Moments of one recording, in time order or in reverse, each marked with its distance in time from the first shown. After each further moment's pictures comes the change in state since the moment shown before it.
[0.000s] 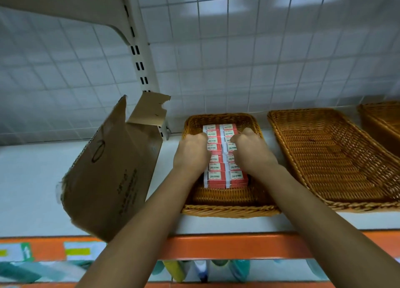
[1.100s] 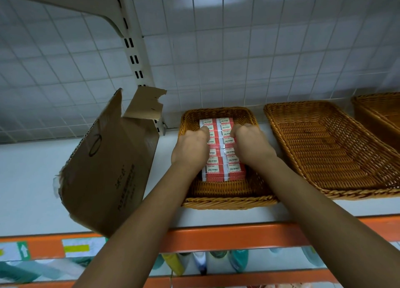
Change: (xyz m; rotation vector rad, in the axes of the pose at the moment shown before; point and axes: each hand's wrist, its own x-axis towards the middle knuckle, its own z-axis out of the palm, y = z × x) left_hand -0.011 0.004 -0.005 0.040 -0.042 0.036; right_hand 0.002 0.006 0.001 0.050 0.035 0.009
